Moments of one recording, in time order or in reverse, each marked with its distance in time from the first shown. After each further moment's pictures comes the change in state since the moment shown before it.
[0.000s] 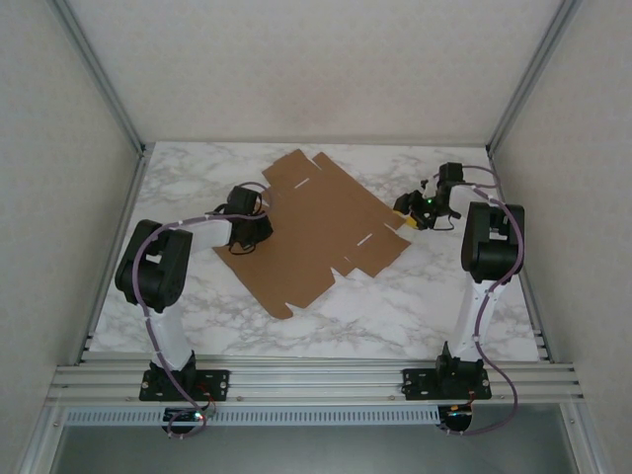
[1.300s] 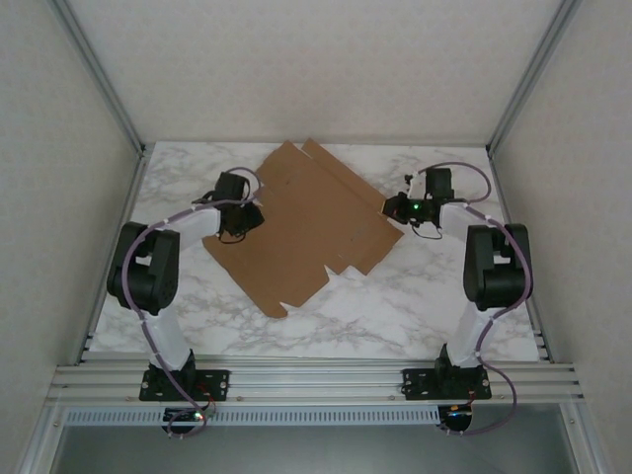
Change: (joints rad) left arm 0.066 -0.046 0.111 -0.145 0.016 0.026; right arm 0.124 -0.286 -0.301 0.351 -0.016 -0.006
